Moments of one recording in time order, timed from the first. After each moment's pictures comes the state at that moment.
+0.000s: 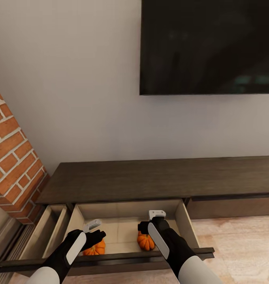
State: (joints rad) left arm -0.52 0.01 -0.11 -0.64 0.60 0.54 0.19; right arm -0.58 0.17 0.40 -0.78 -0.50 0.65 -0.45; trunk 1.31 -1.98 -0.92
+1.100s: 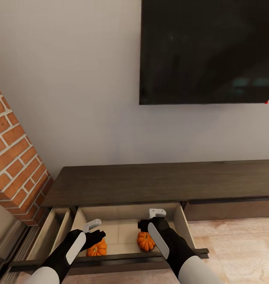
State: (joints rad) left arm -0.52 0.01 -0.11 -0.64 0.60 0.54 0.19; right arm -0.58 0.17 0.40 -0.78 -0.50 0.60 -0.45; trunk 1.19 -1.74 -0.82
